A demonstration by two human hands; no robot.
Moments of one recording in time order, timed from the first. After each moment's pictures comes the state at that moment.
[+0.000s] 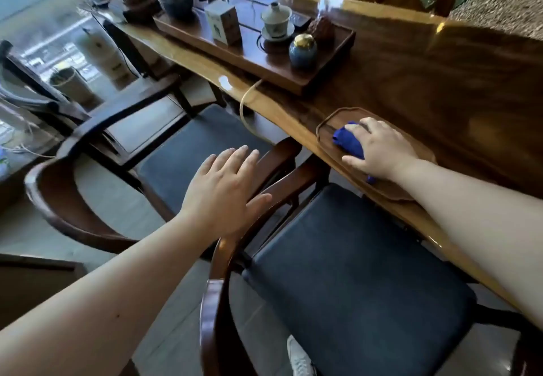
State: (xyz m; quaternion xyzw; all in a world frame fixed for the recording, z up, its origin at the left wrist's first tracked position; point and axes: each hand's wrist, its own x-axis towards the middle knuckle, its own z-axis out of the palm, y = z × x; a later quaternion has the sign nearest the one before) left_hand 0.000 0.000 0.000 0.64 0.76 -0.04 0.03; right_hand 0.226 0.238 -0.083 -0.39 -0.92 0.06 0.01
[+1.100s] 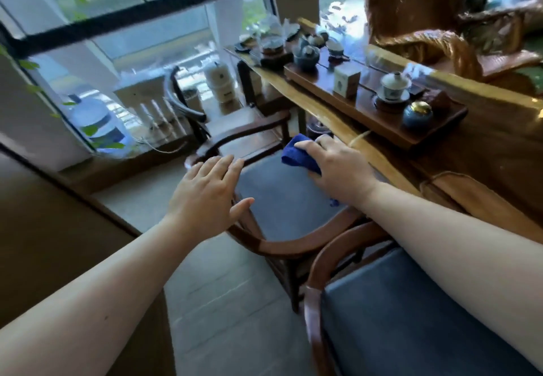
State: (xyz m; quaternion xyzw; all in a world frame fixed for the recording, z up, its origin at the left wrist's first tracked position) left_hand -0.131 -0.175 0.101 0.52 0.85 -0.06 -0.09; right_hand 0.002 0.048 0.058 -0.16 -0.97 0.07 0.20
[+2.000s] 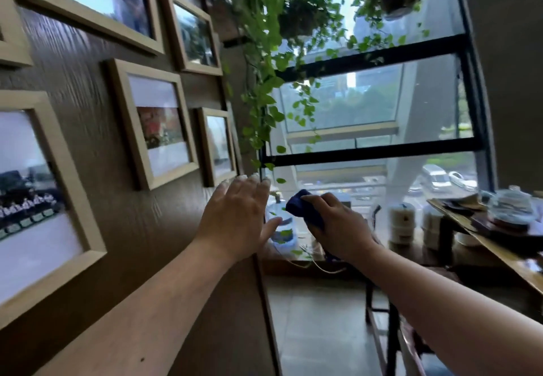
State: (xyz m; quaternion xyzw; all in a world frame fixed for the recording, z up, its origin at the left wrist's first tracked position) left_hand -0.348 -0.452 0.335 0.22 0.91 -0.11 -0.34; right_hand -0.393 -0.240 0.253 0.16 -0.90 0.16 0.38
